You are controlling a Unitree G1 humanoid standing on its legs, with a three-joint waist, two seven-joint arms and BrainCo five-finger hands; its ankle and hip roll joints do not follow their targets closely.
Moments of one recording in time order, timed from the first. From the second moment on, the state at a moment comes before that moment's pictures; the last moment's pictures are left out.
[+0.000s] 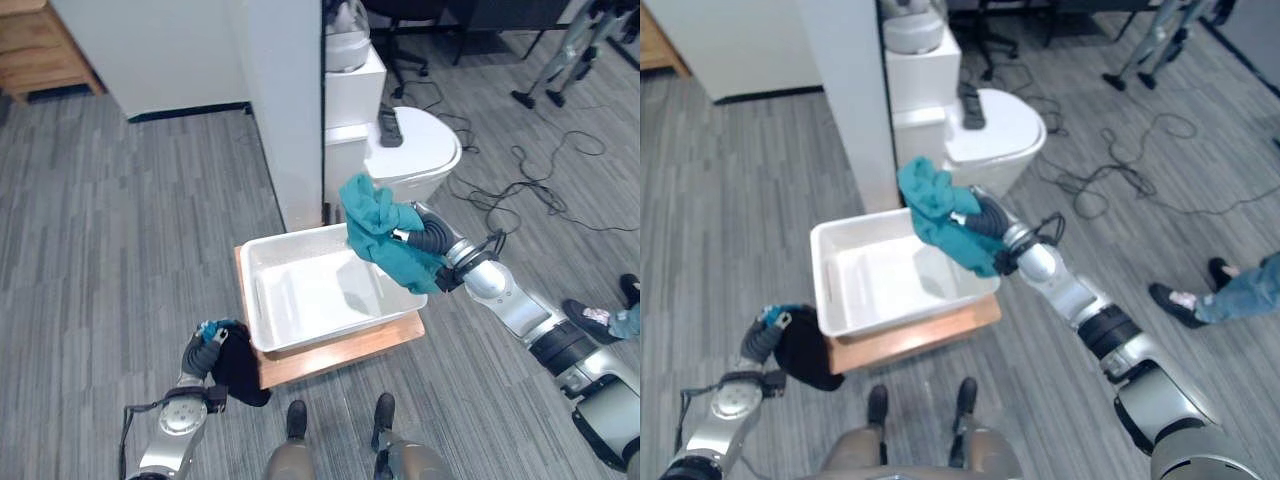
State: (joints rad) left arm 0.06 0.53 -0.12 0.48 -0.24 -0.25 0.12; right arm -0.66 -0.58 0.61 0.37 -0.04 -0.26 -0.07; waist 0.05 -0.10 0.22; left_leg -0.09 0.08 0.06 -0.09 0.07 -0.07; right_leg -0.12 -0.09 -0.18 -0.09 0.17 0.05
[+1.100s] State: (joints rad) left arm -0.40 0.63 -0.23 -0.32 -0.21 -0.32 0.12; right arm -0.25 -0.75 0.39 0.19 -0.59 -0.22 -0.24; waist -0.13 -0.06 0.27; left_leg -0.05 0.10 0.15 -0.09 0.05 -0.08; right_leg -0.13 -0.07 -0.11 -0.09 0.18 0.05
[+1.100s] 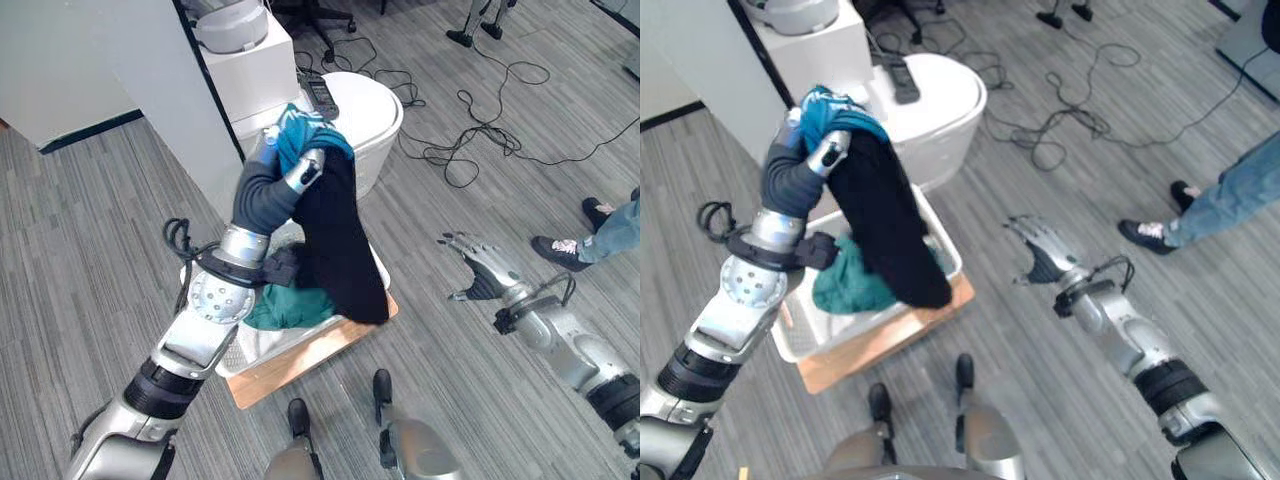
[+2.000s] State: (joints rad) left arm -0.20 0.54 -0.26 0.35 0.04 -0.16 0.12; right arm -0.18 -0.60 0.41 0.40 -0.54 -0.18 -0.24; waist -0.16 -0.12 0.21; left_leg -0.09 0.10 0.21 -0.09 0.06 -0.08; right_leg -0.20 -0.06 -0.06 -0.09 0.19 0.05
